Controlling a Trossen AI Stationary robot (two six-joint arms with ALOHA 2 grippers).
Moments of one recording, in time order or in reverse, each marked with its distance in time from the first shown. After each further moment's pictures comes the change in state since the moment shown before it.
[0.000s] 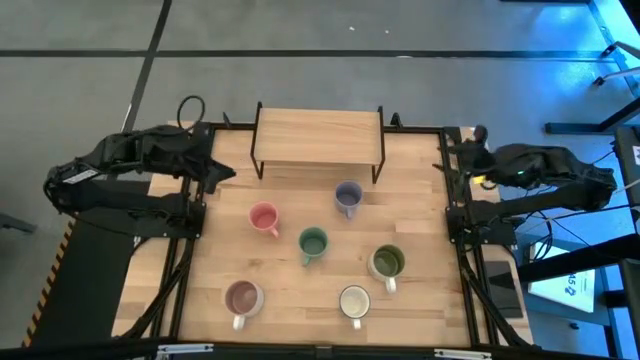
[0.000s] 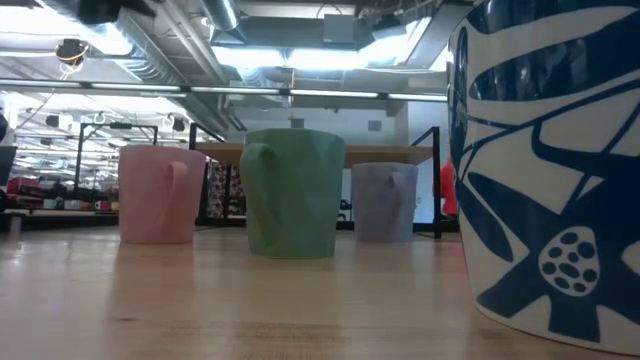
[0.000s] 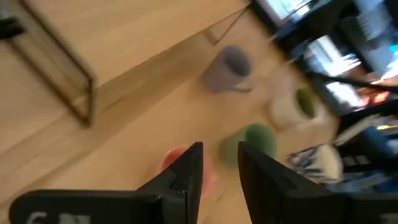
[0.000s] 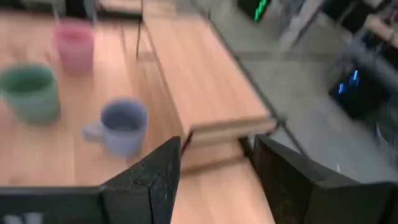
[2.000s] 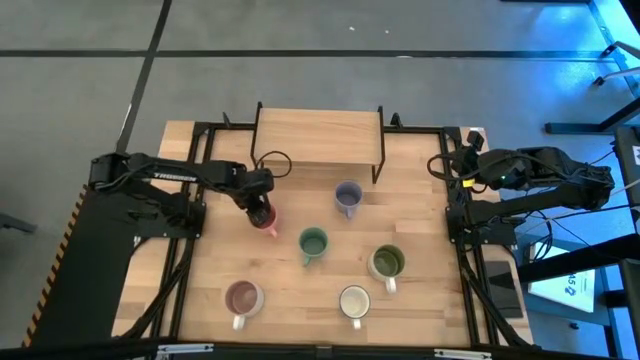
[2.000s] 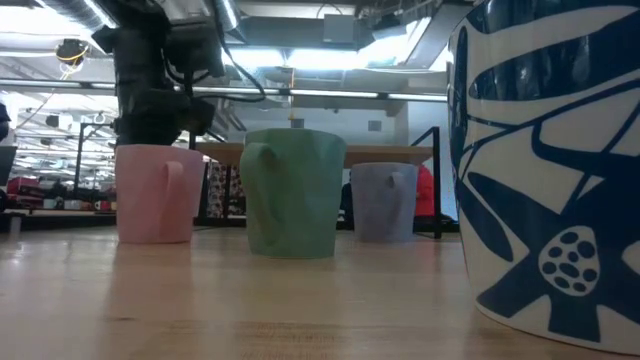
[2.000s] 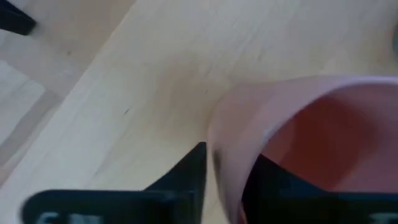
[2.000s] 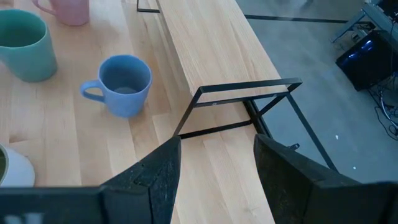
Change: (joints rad) left arm 0.000 0.548 -0.441 0.368 0.114 0.213; right arm 0.000 0.041 0.000 -0.103 -0.016 0.053
